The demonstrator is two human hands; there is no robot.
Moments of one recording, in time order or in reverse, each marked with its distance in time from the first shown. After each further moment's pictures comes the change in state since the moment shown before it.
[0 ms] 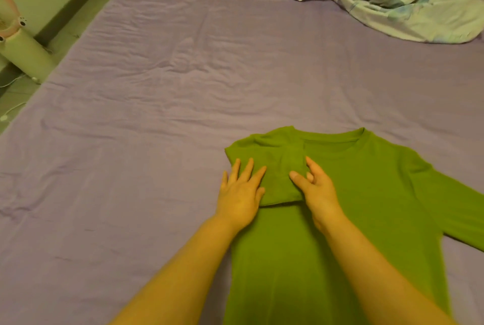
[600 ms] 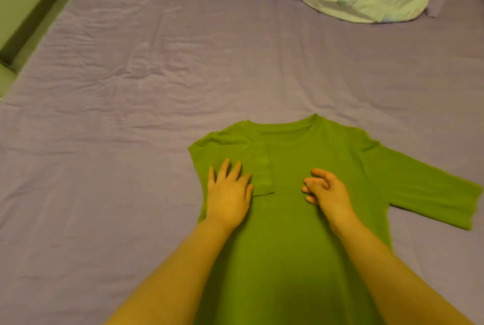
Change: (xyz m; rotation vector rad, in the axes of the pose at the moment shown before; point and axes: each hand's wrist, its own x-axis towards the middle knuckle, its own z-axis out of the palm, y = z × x) left_hand 0.004 0.068 0.013 0.189 0.016 0.030; right_hand -0.012 0.007 -0.121 -0.197 0.159 0.179
